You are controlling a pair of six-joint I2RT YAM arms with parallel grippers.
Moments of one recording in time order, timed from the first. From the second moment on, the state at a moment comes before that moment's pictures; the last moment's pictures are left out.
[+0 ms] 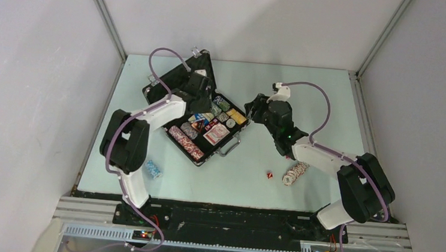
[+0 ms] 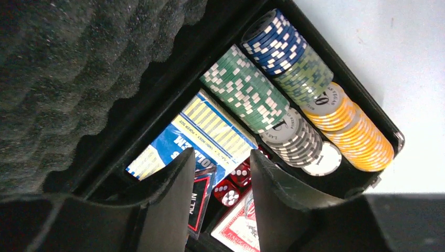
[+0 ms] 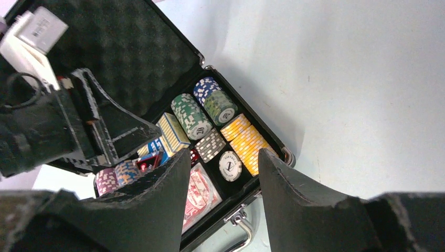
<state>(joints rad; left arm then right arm) -0.43 1.78 1.28 -0.33 -0.17 -0.46 0.61 1.52 0.85 0.40 0.21 0.57</state>
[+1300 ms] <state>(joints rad) -0.45 2.04 1.56 -0.58 -0.35 -0.45 0.58 1.52 0.85 0.43 0.13 0.62</state>
